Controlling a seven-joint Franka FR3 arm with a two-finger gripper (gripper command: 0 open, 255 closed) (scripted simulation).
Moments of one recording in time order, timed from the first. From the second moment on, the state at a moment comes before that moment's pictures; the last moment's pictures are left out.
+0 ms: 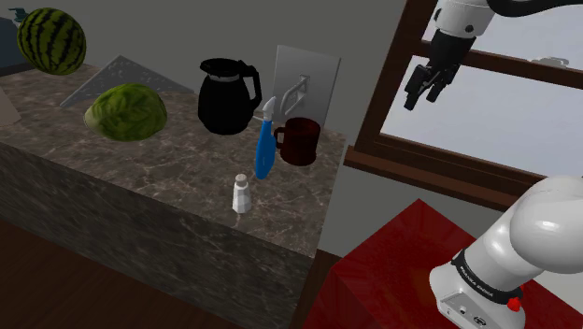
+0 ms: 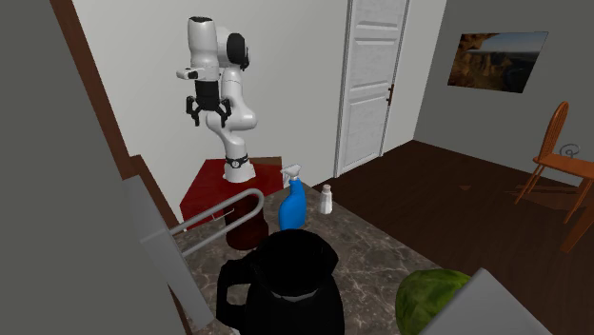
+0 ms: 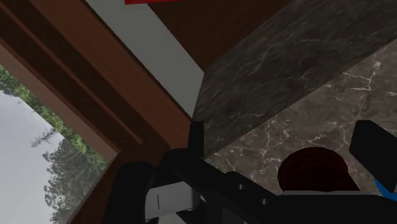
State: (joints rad) arm 0.02 -0.74 -0.01 -2.40 -0.08 1.69 0.09
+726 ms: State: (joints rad) arm 0.10 -0.61 0.13 -2.45 0.00 1.91 0.21
